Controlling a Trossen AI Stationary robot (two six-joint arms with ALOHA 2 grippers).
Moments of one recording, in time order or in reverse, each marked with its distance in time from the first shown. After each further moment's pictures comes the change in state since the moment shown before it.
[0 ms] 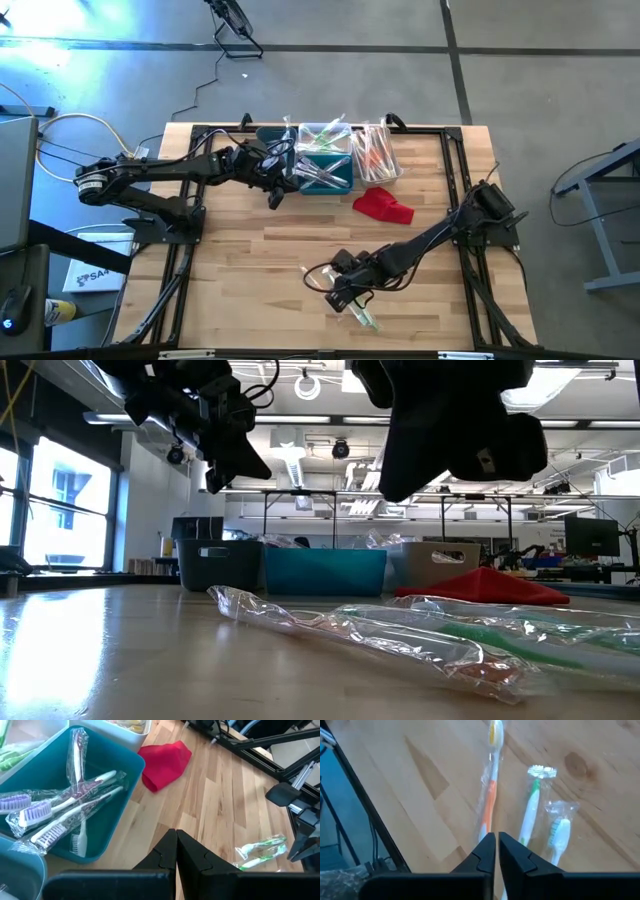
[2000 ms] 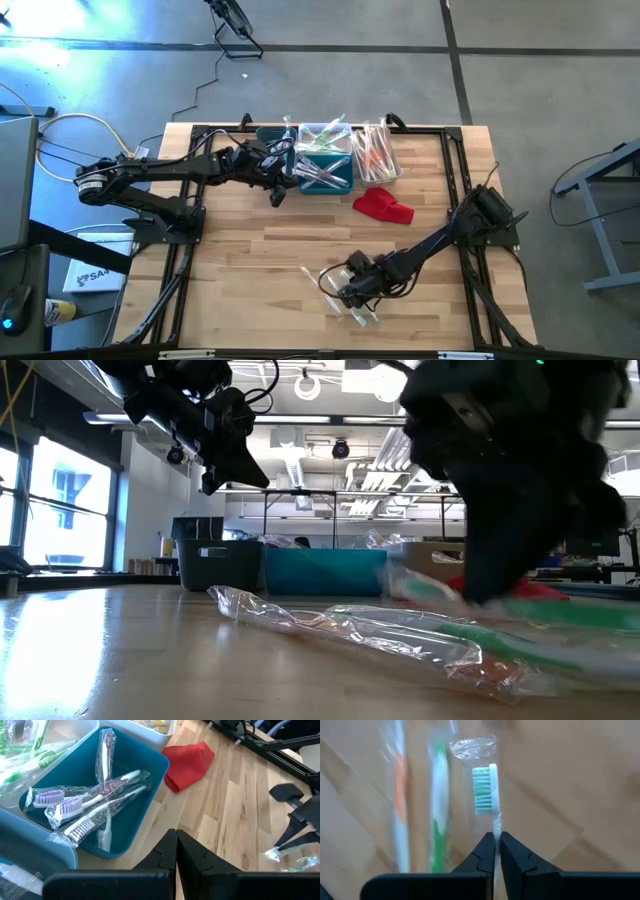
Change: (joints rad) left arm 0.000 0.000 -0.001 -0.024 -0.105 0.000; right arm 0.039 0.026 -0.160 -0.005 0.035 0.193
